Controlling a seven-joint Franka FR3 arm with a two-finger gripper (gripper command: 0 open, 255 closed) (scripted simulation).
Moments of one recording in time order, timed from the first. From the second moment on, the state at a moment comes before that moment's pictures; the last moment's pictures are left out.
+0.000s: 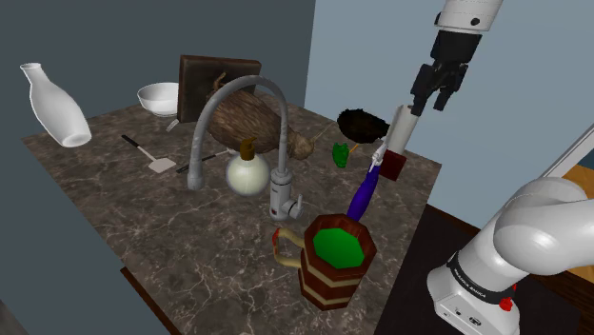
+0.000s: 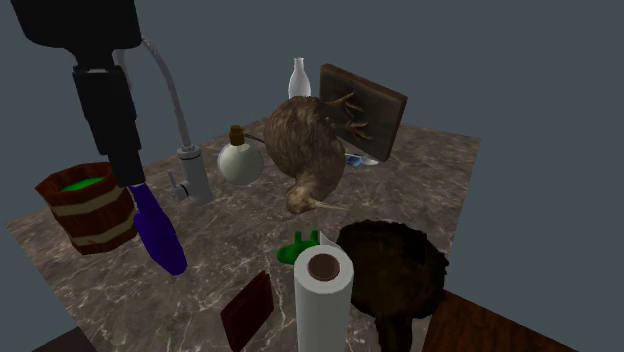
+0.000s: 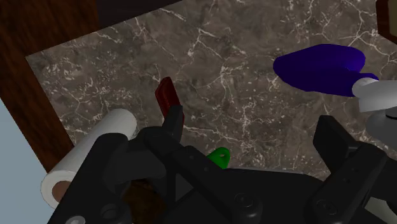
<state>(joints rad) 0.00 -0.79 -0.04 -2.34 0.04 1.47 0.08</state>
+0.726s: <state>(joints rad) 0.02 -0.59 -0.06 -2.44 -0.01 1.81 -0.01</state>
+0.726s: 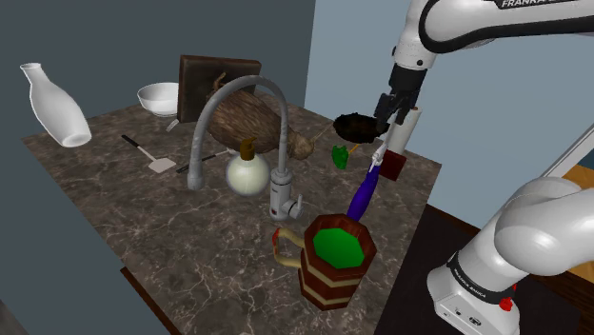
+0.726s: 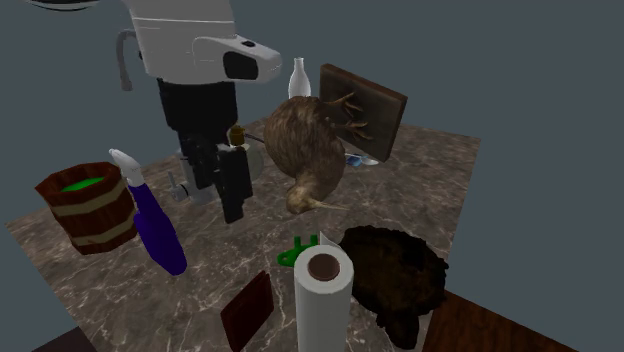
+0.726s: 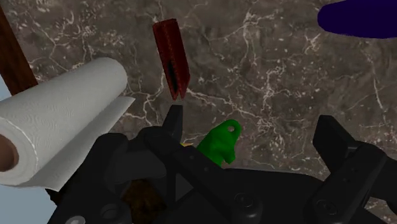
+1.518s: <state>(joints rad) 0.04 -0.19 -0.07 -2.38 -0.05 2.22 -0.11</state>
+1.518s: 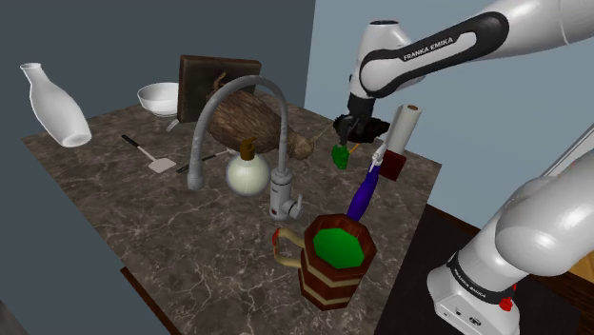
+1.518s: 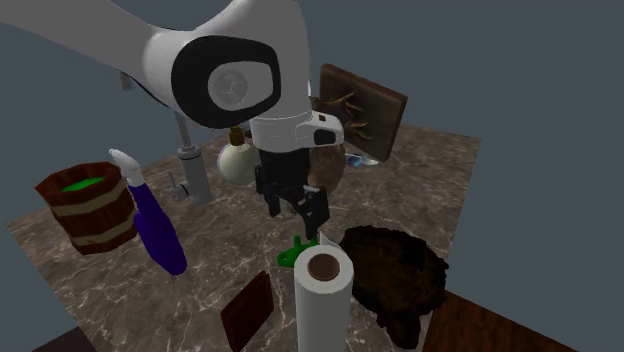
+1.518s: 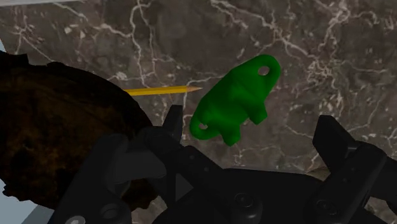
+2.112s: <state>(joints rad) 0.04 -0.04 -0.07 -2.37 -0.06 2.38 -0.13</state>
